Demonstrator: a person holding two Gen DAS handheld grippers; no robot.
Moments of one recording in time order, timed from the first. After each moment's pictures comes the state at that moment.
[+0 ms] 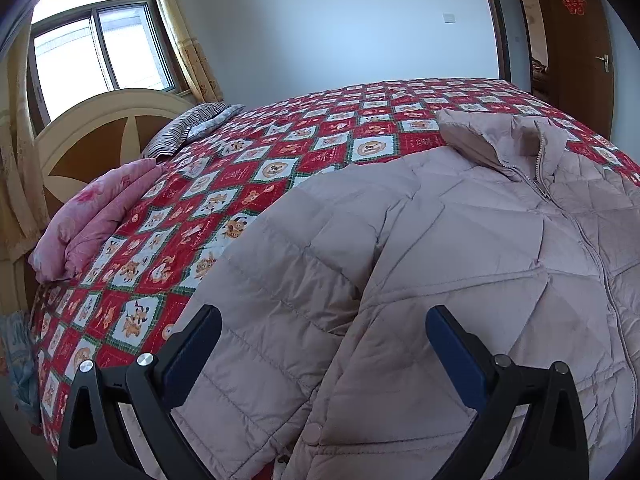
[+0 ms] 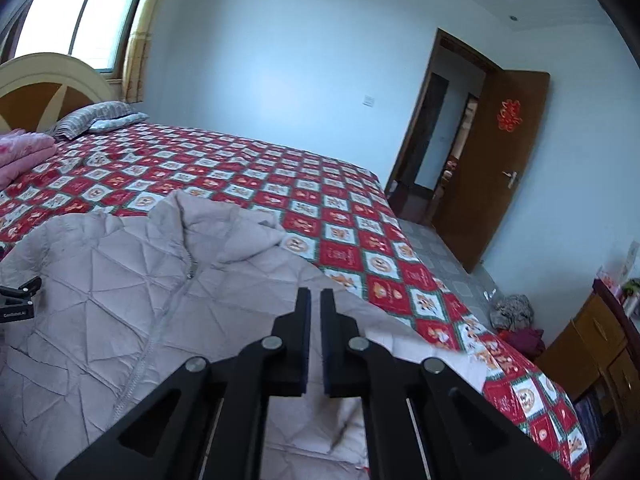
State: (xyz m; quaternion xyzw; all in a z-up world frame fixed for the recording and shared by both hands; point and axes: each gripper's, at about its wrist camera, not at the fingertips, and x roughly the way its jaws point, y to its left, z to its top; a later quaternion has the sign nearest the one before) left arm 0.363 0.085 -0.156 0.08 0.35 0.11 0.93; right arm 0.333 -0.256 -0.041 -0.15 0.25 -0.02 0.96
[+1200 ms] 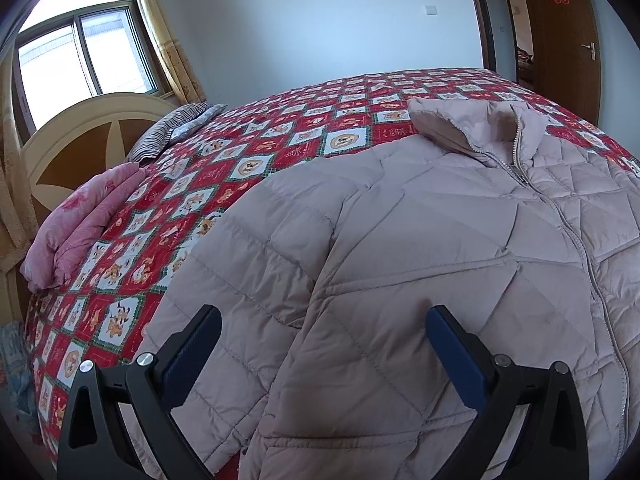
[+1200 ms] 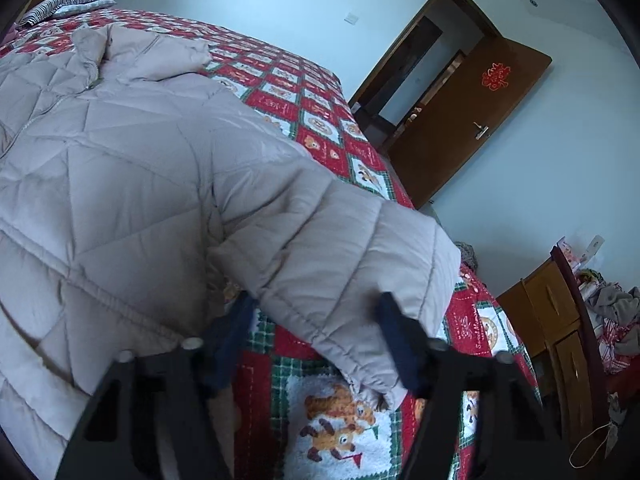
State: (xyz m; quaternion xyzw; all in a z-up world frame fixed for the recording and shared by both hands) left arm 0.366 0.059 -0.162 0.09 0.36 0.09 0.92; right arm 0.334 -0.372 -0.159 -0.23 0.39 -0.14 0.88
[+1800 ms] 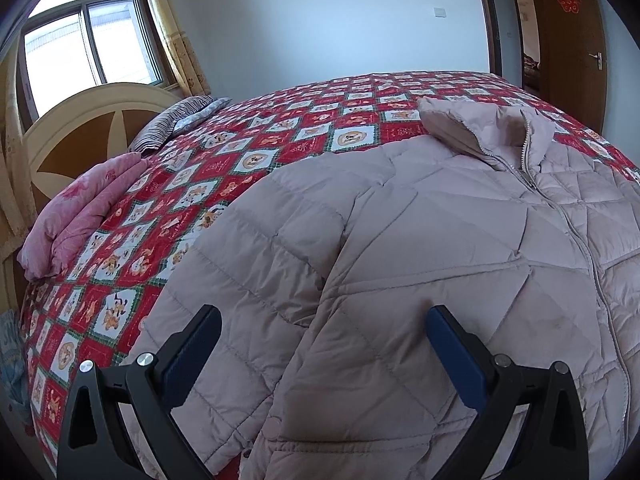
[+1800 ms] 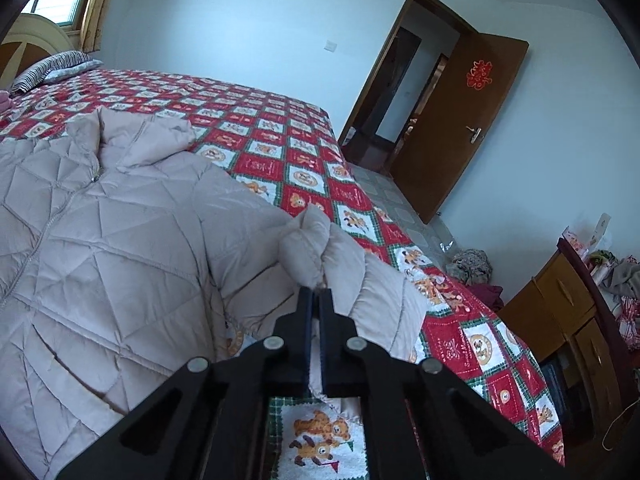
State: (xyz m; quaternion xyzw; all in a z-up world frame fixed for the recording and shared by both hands) left arm 0.367 0.068 -0.165 0.07 0.37 0.09 0.92; right arm 0.323 -0.374 -0.091 -0.17 0.32 -0.11 0.92
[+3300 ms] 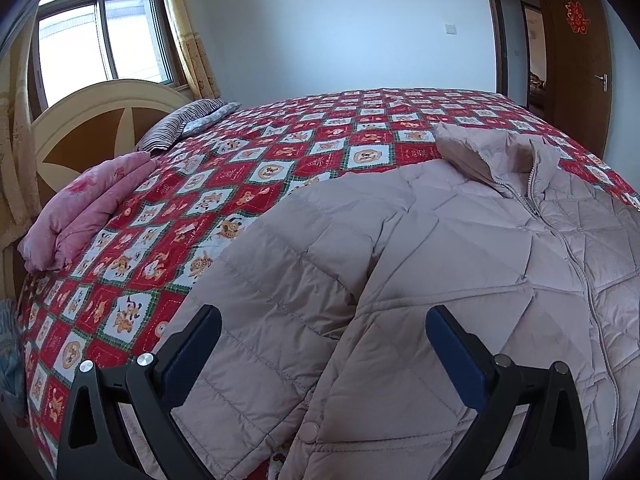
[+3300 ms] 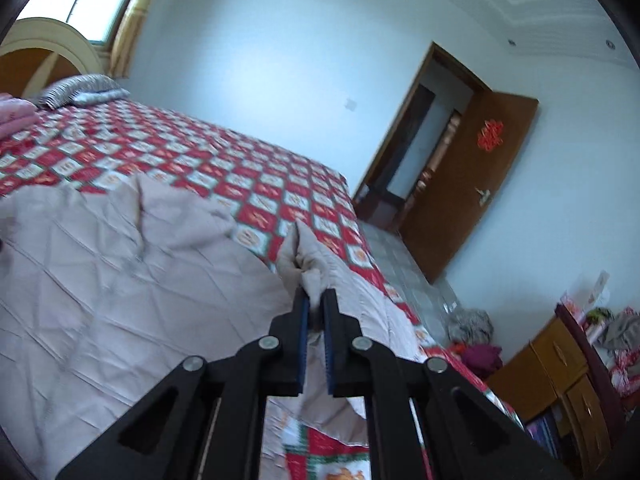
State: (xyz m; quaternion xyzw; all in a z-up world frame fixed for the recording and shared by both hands) left arm 0.358 0.092 -0.144 0.05 0.35 0.09 0.93; right arm 0.331 -0.296 -0.027 -0.21 0.24 -0.07 0.95
